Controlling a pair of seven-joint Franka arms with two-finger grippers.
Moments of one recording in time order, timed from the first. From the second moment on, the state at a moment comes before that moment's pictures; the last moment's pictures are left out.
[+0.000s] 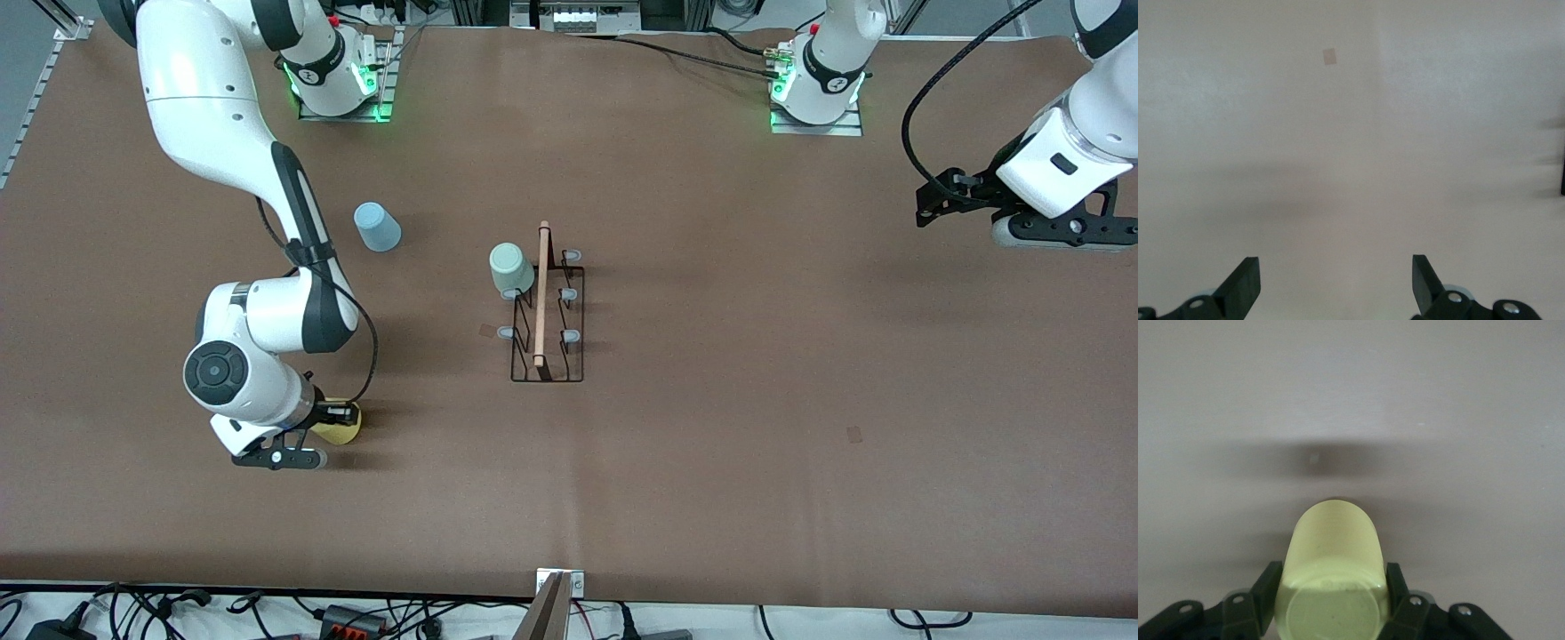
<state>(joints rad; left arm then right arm) 0.01 -0.04 -0.08 -1.73 0.00 1.62 -0.03 0.37 0.82 -0.22 -1.29 0.11 2.07 0.16</state>
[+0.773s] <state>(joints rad) 0.01 -0.04 -0.08 -1.73 0.00 1.62 -0.03 0.58 0.69 -0.19 -1.14 0.27 1.79 0.36</state>
